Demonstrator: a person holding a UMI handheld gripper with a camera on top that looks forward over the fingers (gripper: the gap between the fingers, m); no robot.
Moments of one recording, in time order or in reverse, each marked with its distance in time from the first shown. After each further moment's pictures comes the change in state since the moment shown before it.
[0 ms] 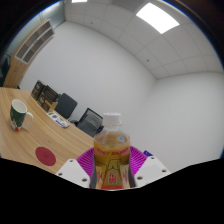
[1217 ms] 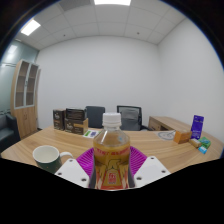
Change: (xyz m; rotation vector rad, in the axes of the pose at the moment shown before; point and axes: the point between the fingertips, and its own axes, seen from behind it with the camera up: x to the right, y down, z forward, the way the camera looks) arm -0.196 -0.039 0.050 -0.084 -0.306 0.530
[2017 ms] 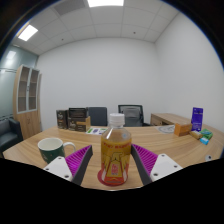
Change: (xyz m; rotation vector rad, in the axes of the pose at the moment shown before) arm 0.005 0.029 -0.027 0.019 -0.035 0.055
